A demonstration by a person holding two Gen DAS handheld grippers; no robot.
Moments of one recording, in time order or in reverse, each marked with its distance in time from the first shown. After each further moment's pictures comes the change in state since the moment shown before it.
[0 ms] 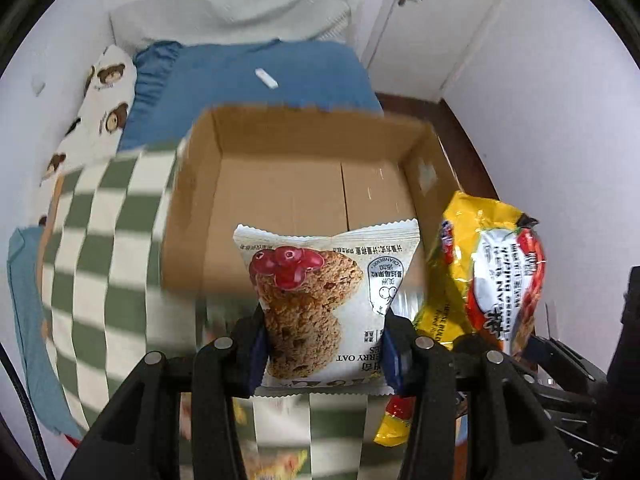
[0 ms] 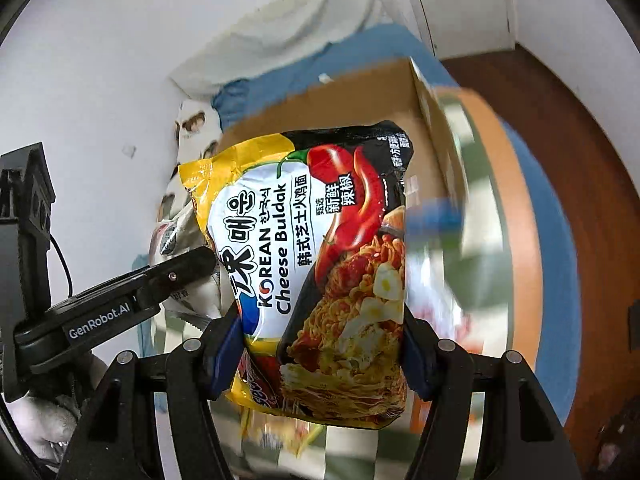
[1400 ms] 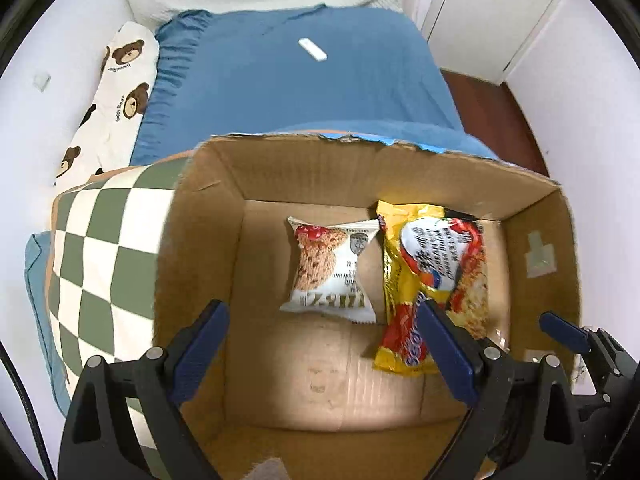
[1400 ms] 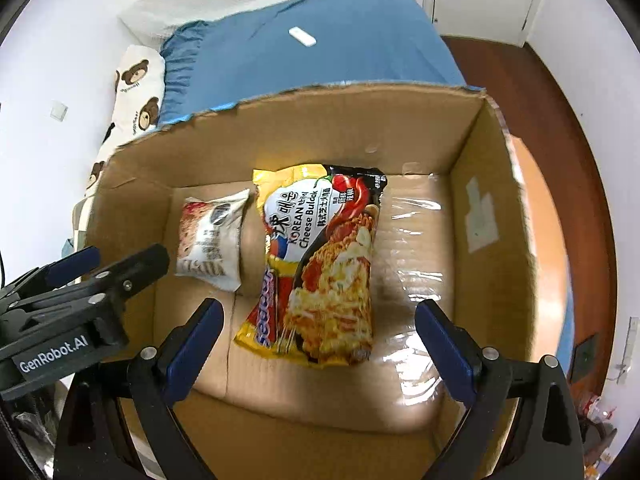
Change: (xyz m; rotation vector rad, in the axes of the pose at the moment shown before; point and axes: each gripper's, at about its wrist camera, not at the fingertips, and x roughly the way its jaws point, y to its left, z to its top) left arm 0.125 0.031 0.105 -0.063 0.131 0.162; right arm 0.157 -0.010 0.153 -0.091 0.228 -0.218
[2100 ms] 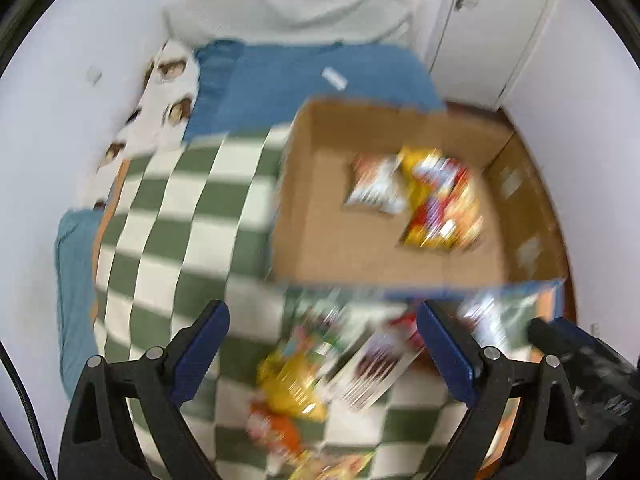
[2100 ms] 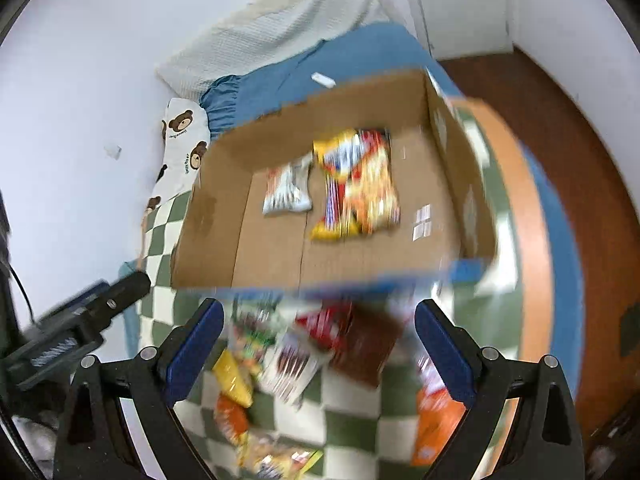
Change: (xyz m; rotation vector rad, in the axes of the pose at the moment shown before) left arm -0.090 0.057 -0.155 -0.019 -0.118 0.049; right arm -0.089 0.012 -0.157 0.129 -0.174 0.184
